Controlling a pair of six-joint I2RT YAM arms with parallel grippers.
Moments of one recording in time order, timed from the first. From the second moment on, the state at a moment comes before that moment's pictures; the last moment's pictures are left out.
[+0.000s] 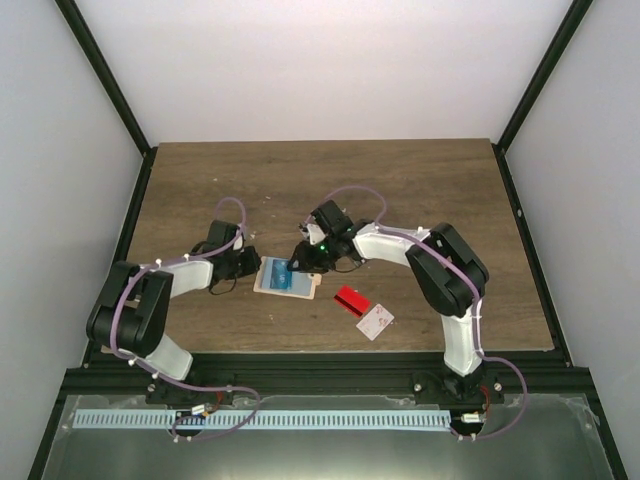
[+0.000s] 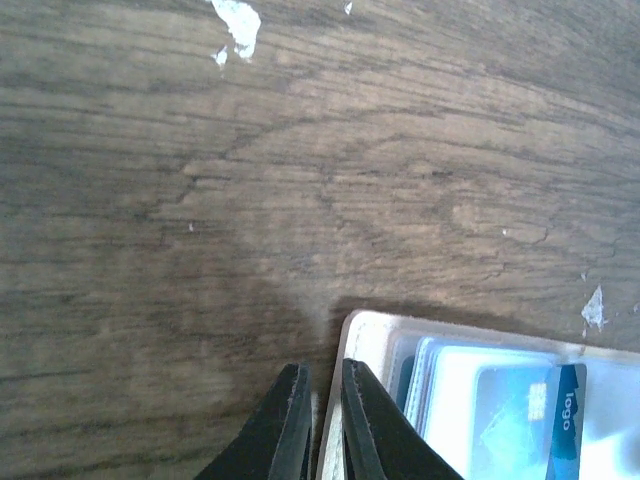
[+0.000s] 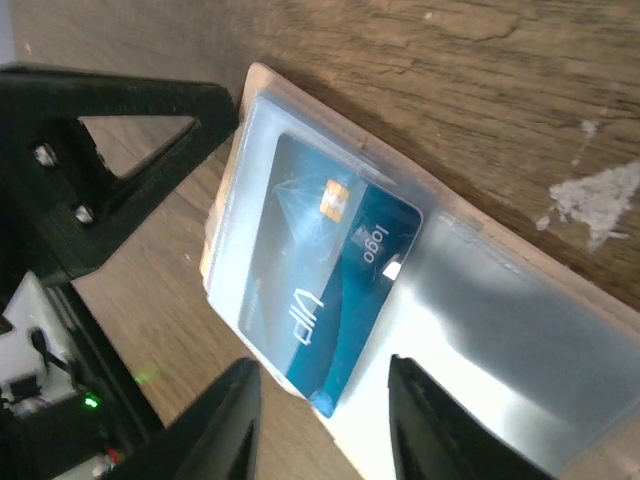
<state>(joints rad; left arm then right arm) -0.26 1.57 0.63 -0.01 0.25 -0.51 0.72 1.98 1.26 -0.27 -0.59 0.62</state>
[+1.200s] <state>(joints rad) -0.31 1.50 0.55 0.02 0.23 -0.55 0.81 2.10 1.41 -0.38 -0.37 0.61</state>
